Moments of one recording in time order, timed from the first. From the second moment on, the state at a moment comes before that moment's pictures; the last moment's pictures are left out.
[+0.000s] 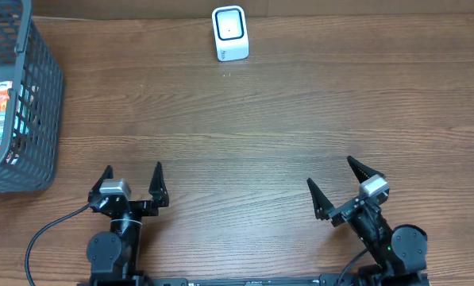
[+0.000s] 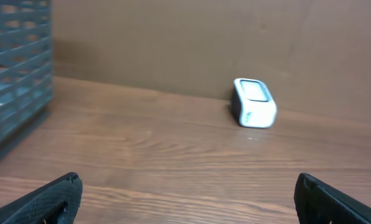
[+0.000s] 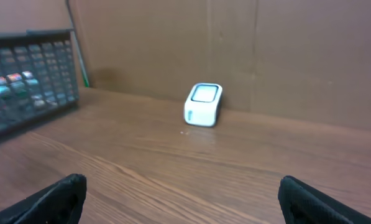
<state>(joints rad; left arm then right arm) 0.01 0.02 0.03 -0.06 0.05 -0.18 0.16 0.01 0.09 -0.07 -0.35 0.07</state>
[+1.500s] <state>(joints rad) 0.01 0.85 1.61 -1.41 0.37 -0.08 0.16 0.94 1.36 -1.02 -0.47 0.10</state>
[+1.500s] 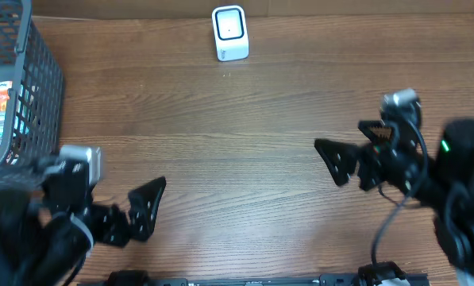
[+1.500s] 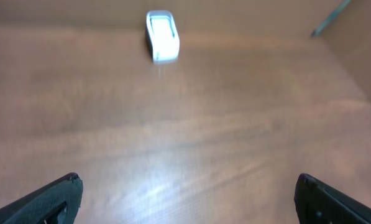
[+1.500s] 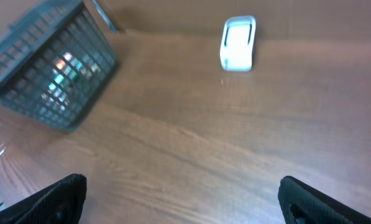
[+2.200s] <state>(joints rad) 0.01 1.23 1.62 -1.57 0.38 -0.07 0.16 1.36 1.36 -1.11 -0.56 0.10</state>
